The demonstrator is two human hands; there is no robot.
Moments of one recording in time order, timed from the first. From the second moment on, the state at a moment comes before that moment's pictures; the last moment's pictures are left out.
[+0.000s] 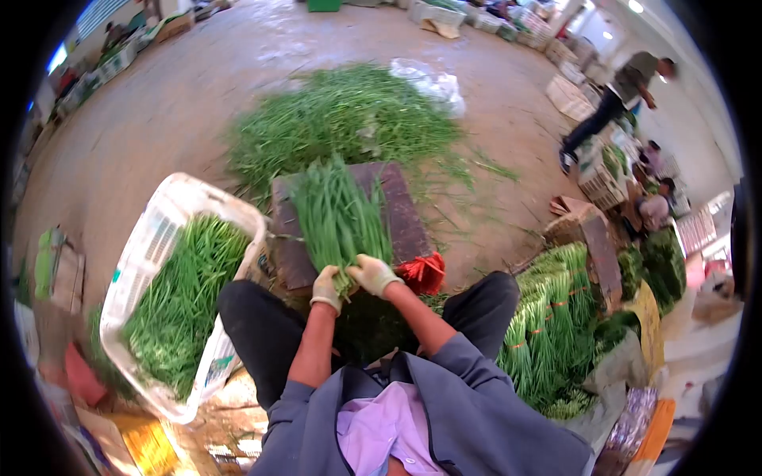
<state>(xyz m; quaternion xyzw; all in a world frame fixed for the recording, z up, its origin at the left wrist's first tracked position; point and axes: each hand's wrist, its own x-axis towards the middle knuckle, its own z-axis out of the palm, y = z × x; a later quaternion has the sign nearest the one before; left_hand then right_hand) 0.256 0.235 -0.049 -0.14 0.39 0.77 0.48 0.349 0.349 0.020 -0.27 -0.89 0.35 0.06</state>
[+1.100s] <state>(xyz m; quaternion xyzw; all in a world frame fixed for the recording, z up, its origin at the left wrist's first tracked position) 0.240 0.223 -0.027 -0.17 0.38 0.75 0.52 0.324 0.335 0.038 -0.34 -0.84 0.41 0.07</state>
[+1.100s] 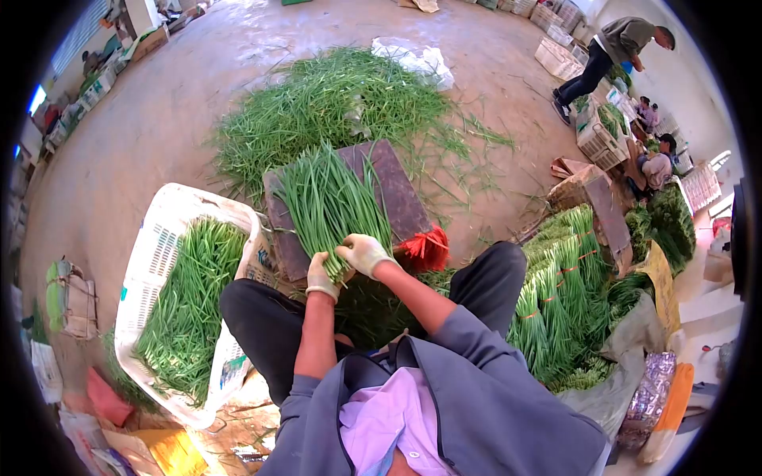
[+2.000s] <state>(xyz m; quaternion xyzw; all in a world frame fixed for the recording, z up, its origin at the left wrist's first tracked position) 0.242 0.223 -0.036 -0.19 0.47 0.72 0.47 0.345 0.348 0.039 -0.32 -0.84 0.43 0.07</state>
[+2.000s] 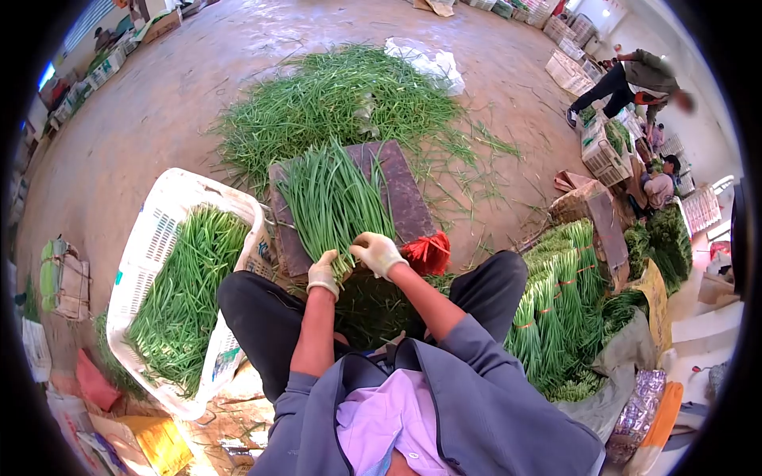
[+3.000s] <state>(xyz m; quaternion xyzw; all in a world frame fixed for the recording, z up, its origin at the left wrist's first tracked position) 0.236 0.215 -0.013 -0.17 0.50 0.72 0.46 0.440 0.315 0.020 -0.03 -0.92 0.31 -0.22</state>
